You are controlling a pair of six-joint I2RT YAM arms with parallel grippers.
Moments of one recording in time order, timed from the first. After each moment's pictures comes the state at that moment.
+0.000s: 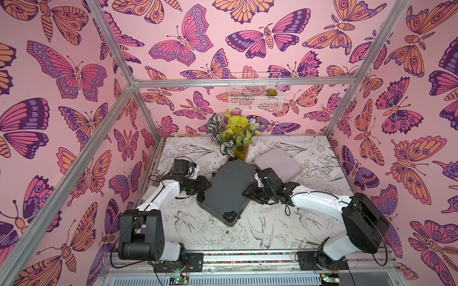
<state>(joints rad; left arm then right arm) -0.06 1.43 0.87 -0.56 0.52 -0.32 0.76 1.56 0.91 -0.20 -0.29 1.04</state>
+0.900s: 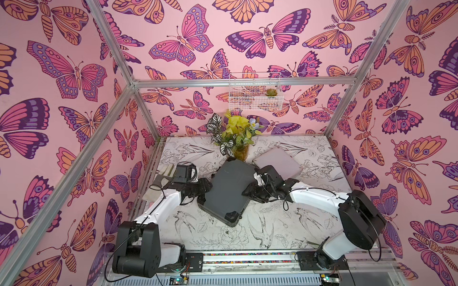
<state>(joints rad) -0.13 1.31 0.74 -0.41 0.42 -0.47 0.72 1.60 0.95 -0.23 -0.38 0.99</state>
